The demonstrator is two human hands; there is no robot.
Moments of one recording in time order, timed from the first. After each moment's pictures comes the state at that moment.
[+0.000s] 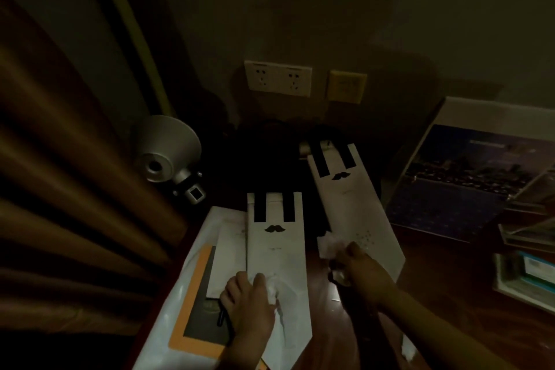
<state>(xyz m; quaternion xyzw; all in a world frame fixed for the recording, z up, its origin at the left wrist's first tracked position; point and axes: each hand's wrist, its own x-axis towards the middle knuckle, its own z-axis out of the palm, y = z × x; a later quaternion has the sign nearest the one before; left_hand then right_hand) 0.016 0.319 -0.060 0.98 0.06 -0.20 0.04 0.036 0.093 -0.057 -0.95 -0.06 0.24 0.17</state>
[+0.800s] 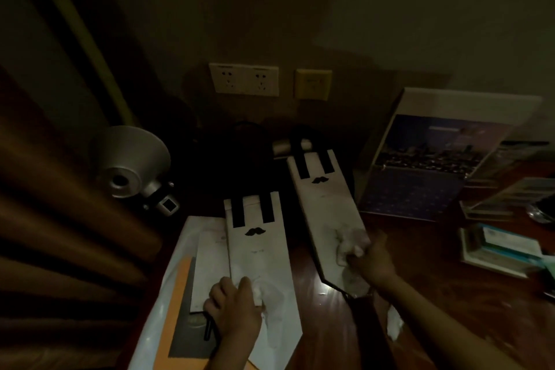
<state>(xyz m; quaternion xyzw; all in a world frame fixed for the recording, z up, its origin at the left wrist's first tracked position) 0.026 0.330 -0.063 0.97 0.06 -0.25 0.04 0.034 0.075 -0.063 -0.80 0.36 0.11 0.46</state>
